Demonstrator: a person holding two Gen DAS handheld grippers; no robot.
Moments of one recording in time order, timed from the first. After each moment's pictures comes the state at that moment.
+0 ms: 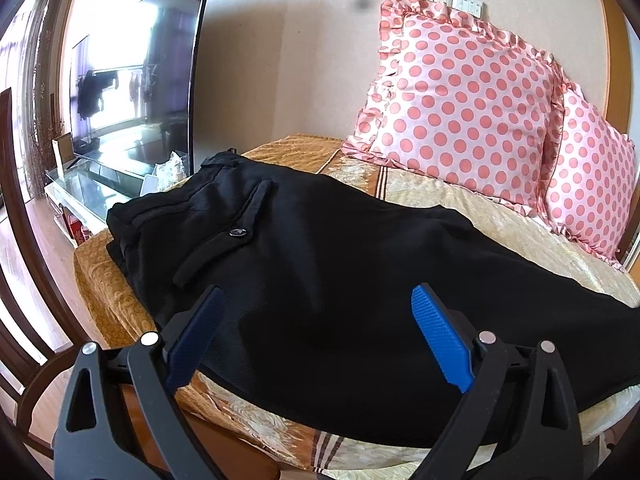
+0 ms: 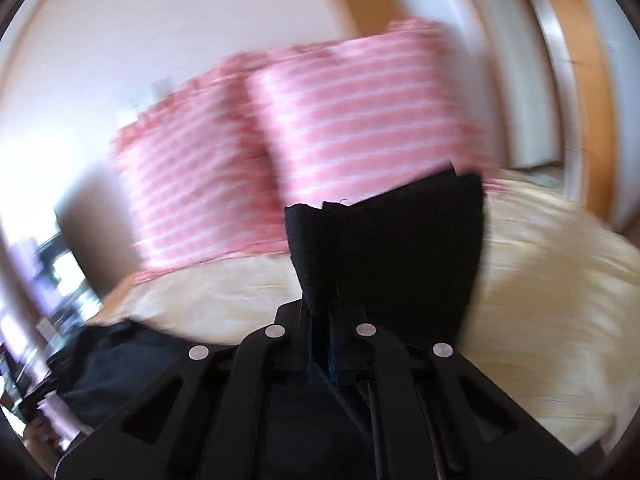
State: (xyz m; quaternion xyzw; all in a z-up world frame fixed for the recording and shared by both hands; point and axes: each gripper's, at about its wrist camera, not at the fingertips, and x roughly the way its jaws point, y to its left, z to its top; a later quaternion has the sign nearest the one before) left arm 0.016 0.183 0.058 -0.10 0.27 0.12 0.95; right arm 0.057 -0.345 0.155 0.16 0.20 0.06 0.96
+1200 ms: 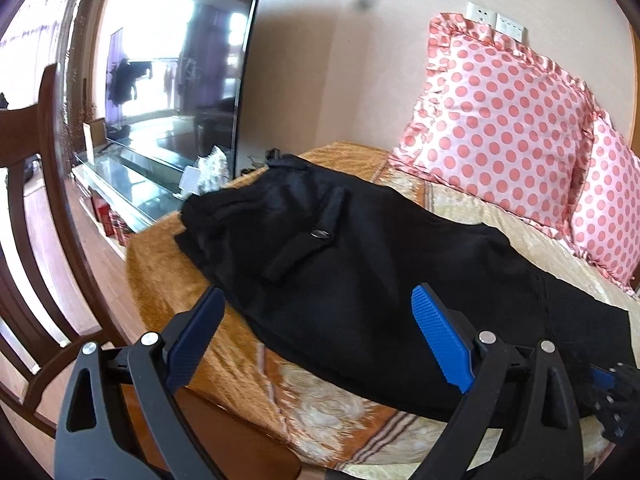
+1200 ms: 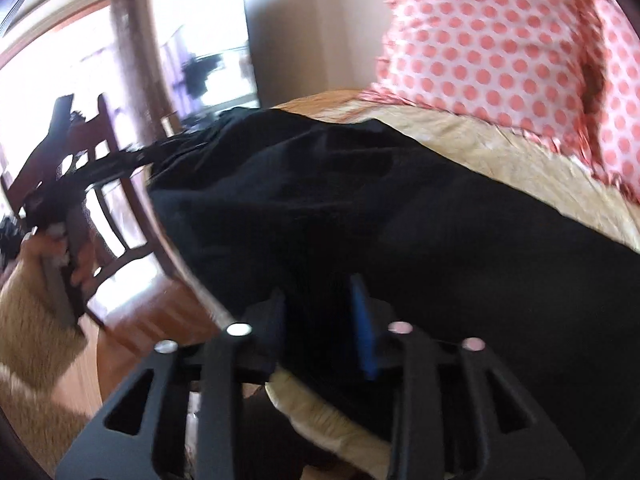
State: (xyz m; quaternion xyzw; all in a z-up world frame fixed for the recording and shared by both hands) left arm -0.015 0.225 0.063 -0.13 0.25 0.18 0.94; right arm 0.033 -0.060 0.073 -0.07 0.32 0.37 0.87
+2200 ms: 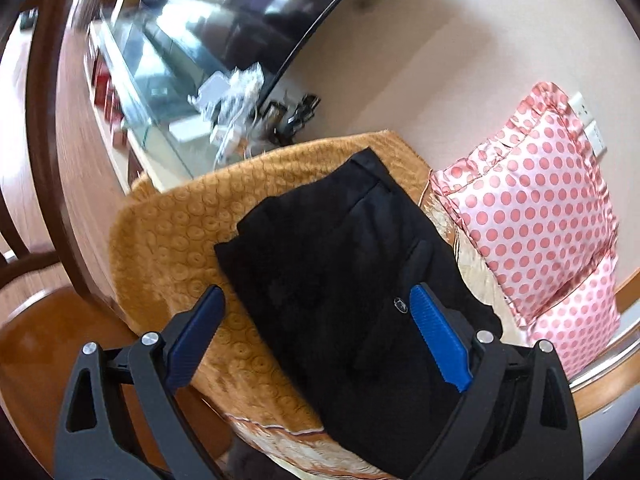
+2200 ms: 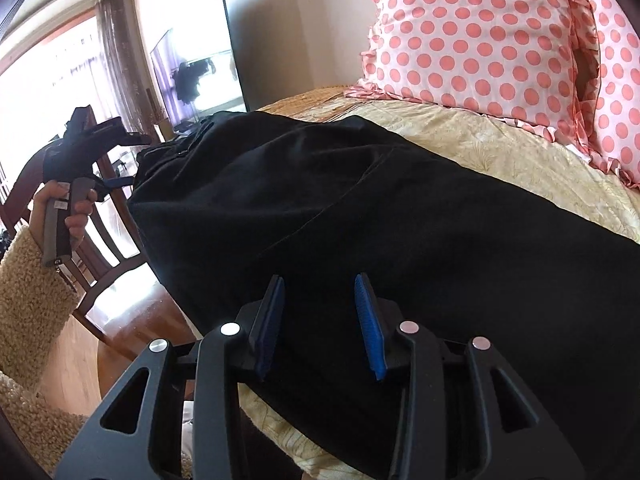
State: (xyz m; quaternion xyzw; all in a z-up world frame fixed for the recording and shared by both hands) left arm 0.017 0.358 0.046 -0.38 0.30 0.14 0.86; right arm 0.056 -0.062 0.066 -0.04 0.34 0.34 0.87
